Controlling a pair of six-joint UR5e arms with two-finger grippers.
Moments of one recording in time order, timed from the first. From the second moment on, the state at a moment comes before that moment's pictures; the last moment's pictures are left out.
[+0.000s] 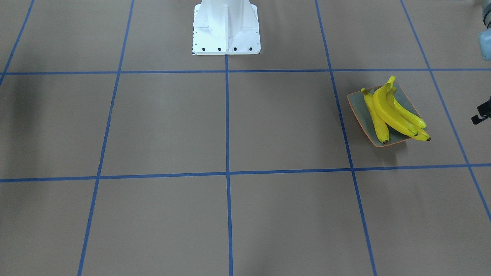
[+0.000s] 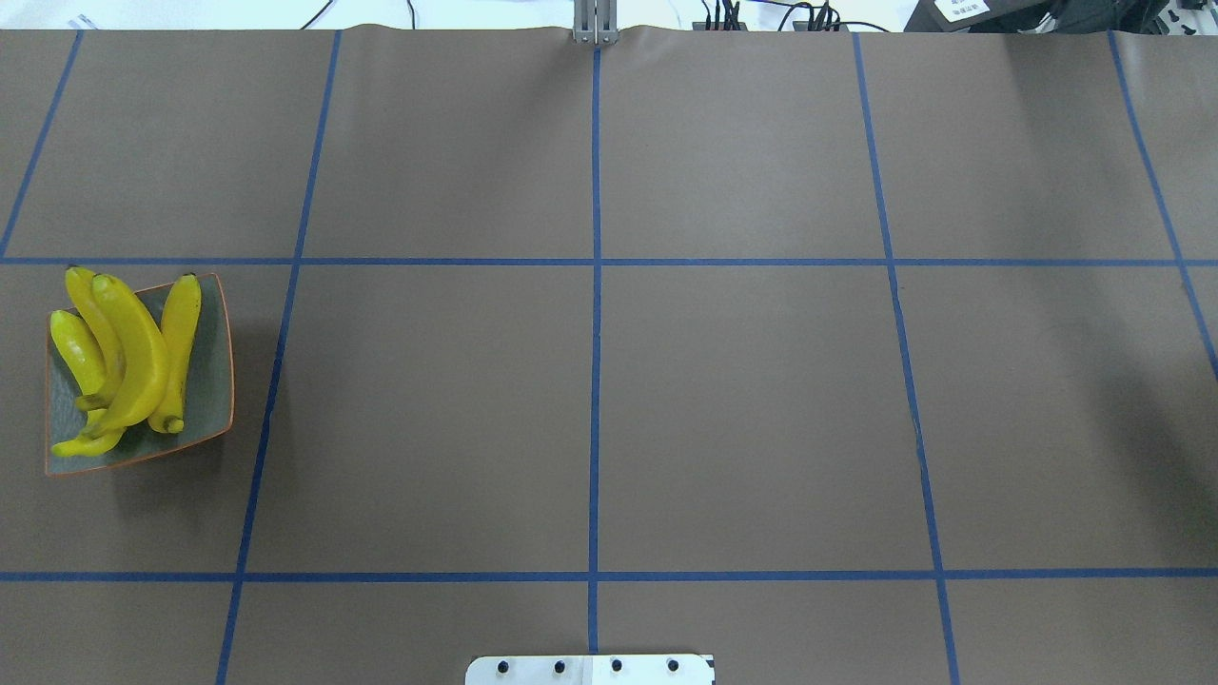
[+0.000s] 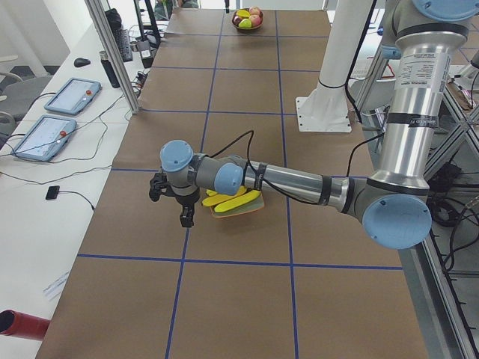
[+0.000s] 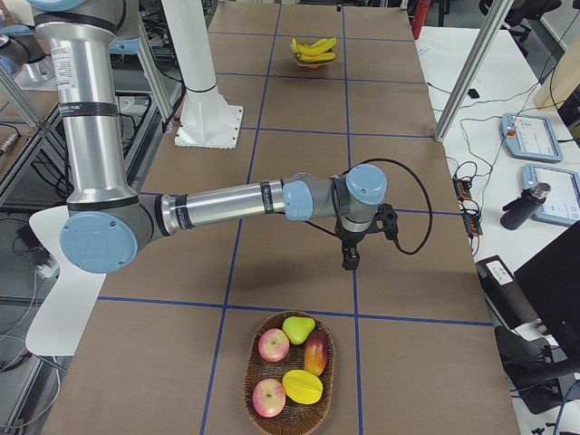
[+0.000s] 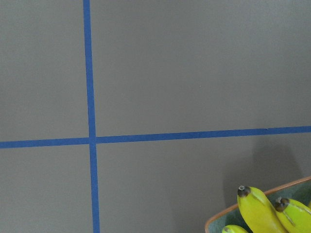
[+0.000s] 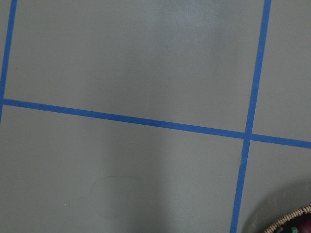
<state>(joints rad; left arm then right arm) -1.41 -1.68 -1.63 -1.64 -2.39 -0.23 1.45 -1.48 1.69 -1.64 2.40 0.04</state>
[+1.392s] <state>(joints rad) -1.41 -1.62 -1.69 -1.64 -2.27 -0.20 1.45 -1.50 1.71 -1.64 2.38 0.06</state>
